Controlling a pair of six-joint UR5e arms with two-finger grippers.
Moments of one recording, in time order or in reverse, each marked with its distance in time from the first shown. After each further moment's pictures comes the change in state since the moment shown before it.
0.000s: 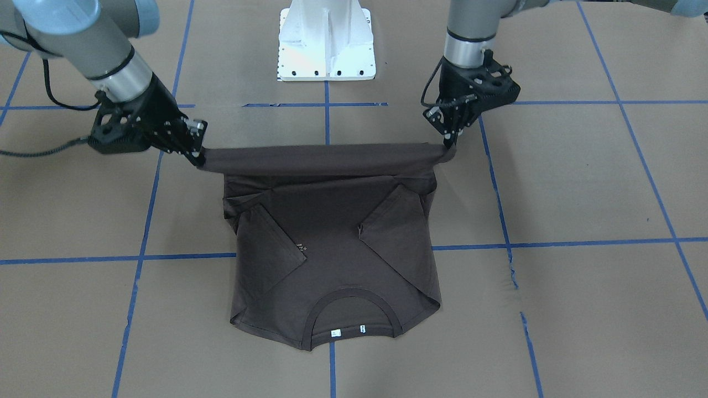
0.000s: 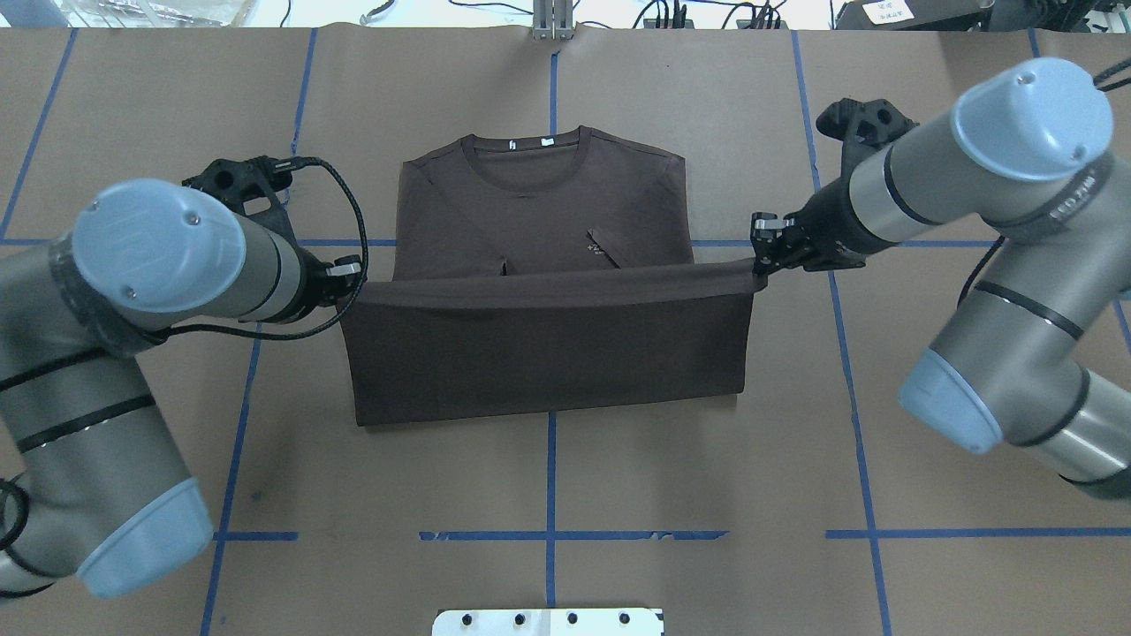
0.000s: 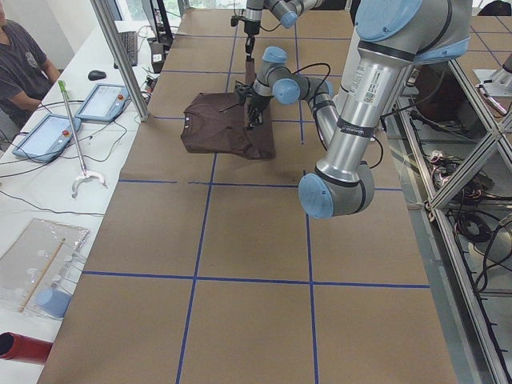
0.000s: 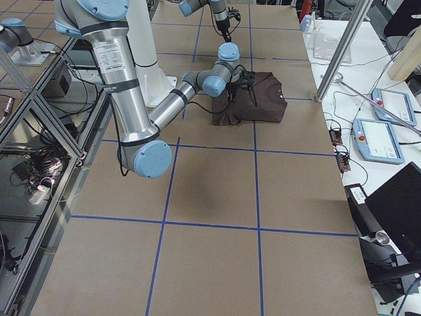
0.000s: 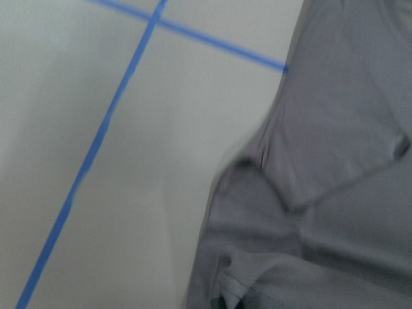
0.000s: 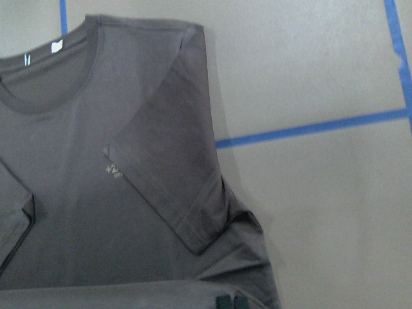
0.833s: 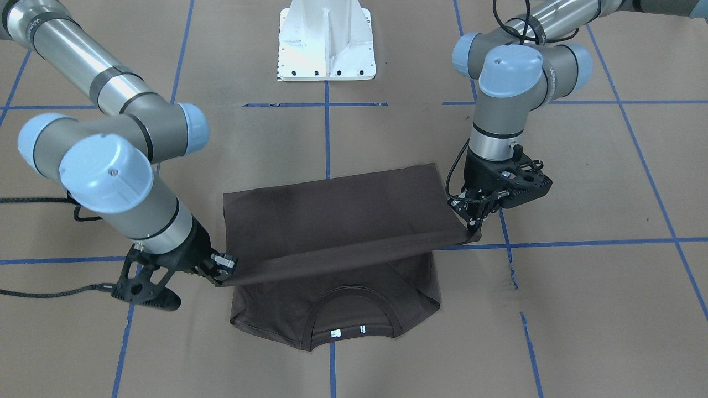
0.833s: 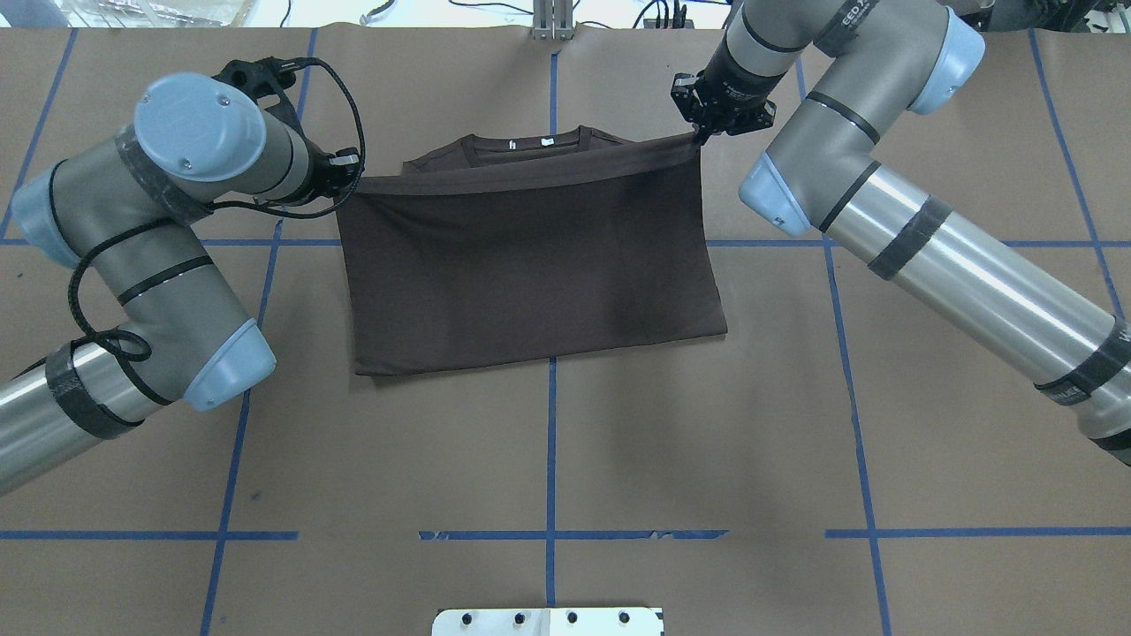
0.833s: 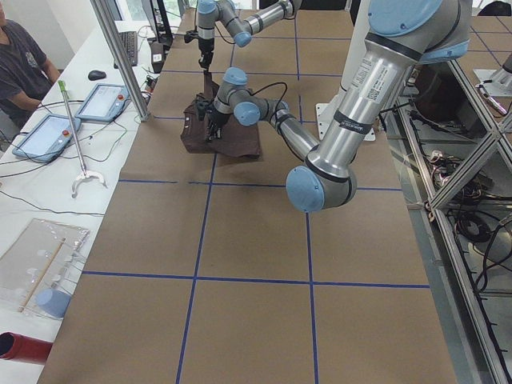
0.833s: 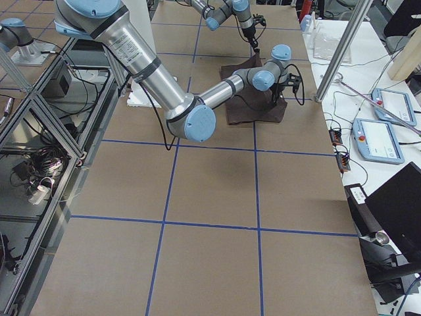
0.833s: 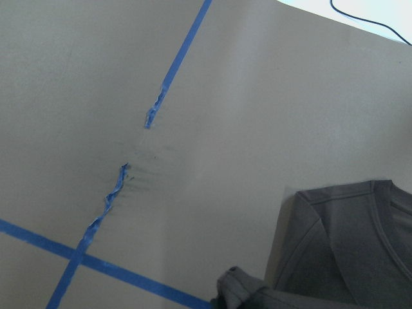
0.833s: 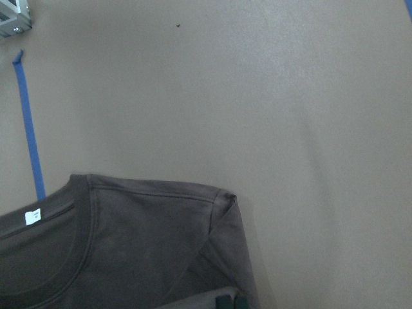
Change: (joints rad) left arm -0.146 -0.094 0.363 -0.317 -0.014 0.080; right arm 0.100 0.416 -0.648 0.076 0.021 -0.044
